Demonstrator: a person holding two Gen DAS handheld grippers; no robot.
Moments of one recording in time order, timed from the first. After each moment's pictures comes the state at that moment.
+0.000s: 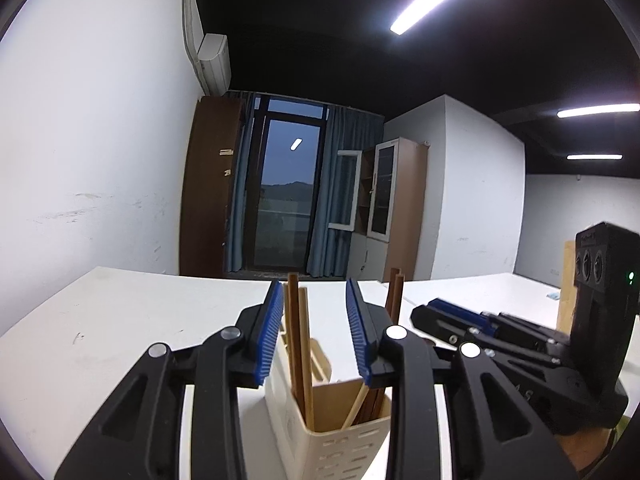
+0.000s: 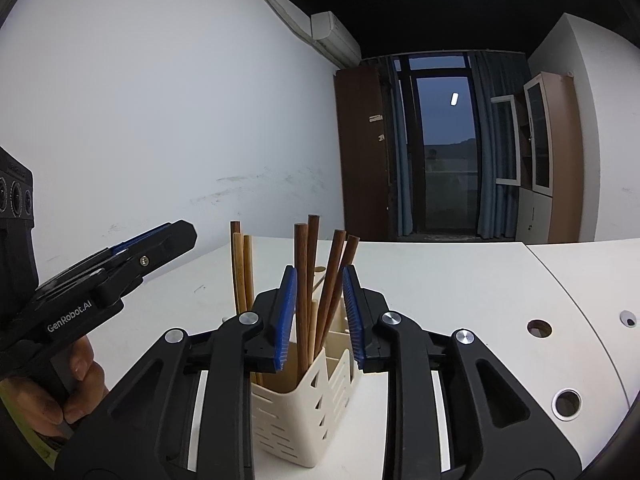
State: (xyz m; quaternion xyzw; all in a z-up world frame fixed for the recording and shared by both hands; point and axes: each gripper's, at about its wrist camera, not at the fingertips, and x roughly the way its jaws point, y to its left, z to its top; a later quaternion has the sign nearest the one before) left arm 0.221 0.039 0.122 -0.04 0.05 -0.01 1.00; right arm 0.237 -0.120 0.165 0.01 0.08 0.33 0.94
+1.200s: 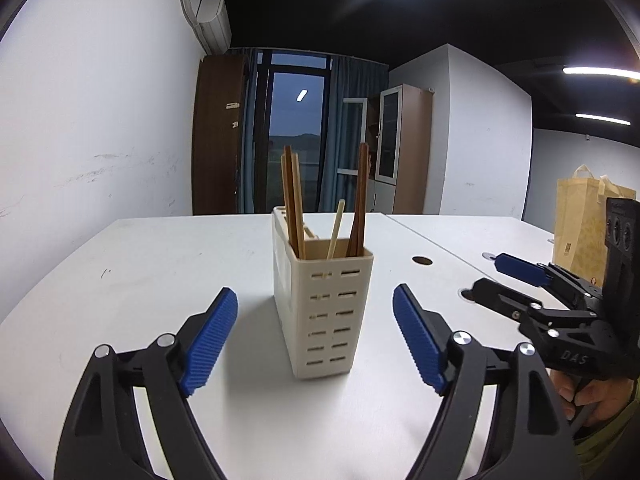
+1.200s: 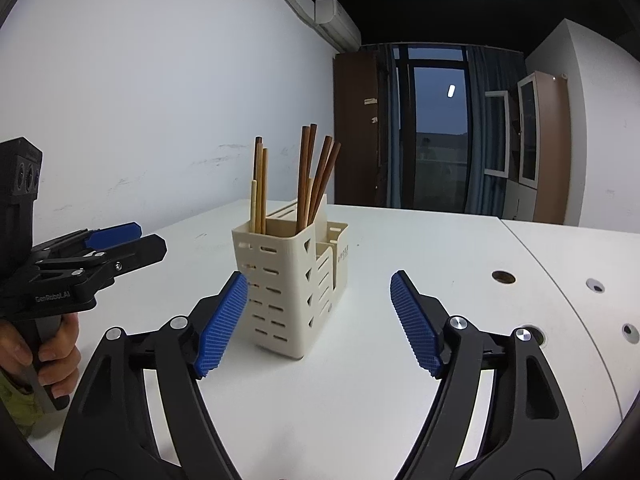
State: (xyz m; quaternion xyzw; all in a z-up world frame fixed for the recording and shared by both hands) left arm 0.140 0.007 0.066 -0.03 0.15 0.00 0.99; right arm 0.149 -0.179 0.097 -0.02 0.10 0.31 0.94
